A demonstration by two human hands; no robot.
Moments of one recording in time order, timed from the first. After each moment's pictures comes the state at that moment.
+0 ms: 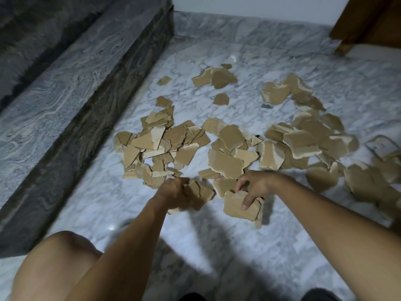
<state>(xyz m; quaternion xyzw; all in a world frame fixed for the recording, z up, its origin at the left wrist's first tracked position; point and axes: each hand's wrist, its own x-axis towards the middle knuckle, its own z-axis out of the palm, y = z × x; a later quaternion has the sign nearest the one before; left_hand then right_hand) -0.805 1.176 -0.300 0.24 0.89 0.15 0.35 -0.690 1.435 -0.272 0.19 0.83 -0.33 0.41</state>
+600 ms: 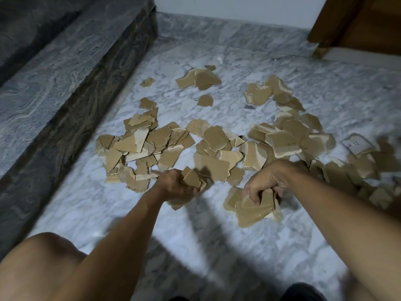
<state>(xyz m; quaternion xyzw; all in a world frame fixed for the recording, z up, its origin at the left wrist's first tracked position) -0.809 1.221 -0.294 0.25 0.88 0.20 0.34 -0.669 1.477 -0.243 0.30 0.66 -0.37 0.58</state>
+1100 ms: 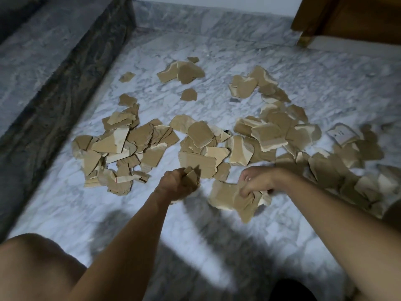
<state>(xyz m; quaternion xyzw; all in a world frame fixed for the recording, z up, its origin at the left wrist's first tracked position) -0.785 1.270 -0.327 0.27 0.90 0.14 0.30 -0.638 1.497 -0.253 0.28 0.78 -0.38 0.41</state>
